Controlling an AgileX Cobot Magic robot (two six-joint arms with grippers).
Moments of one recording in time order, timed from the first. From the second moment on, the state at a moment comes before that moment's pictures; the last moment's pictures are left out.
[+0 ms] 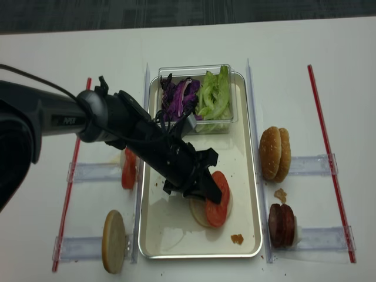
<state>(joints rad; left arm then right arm) -0.47 2.01 -1.04 -1.23 1.03 0.70 0.04 -0.02 -0.47 0.07 1.14 0.00</state>
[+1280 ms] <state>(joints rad) -0.47 2.01 -1.04 -1.18 1.01 0.57 0.04 -0.02 -0.47 0.07 1.14 0.00</state>
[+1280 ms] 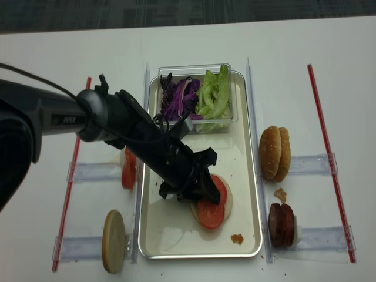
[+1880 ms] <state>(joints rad) -0.47 2.01 -1.04 -1.15 1.01 0.56 0.04 -0.02 -0.47 0.07 1.14 0.00</state>
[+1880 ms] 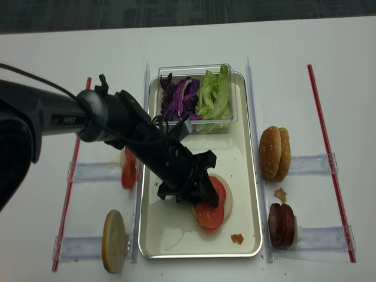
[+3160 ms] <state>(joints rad) -0.47 1.98 -1.28 -0.75 1.09 0.24 0.04 -0.02 -0.47 0.07 1.13 0.00</state>
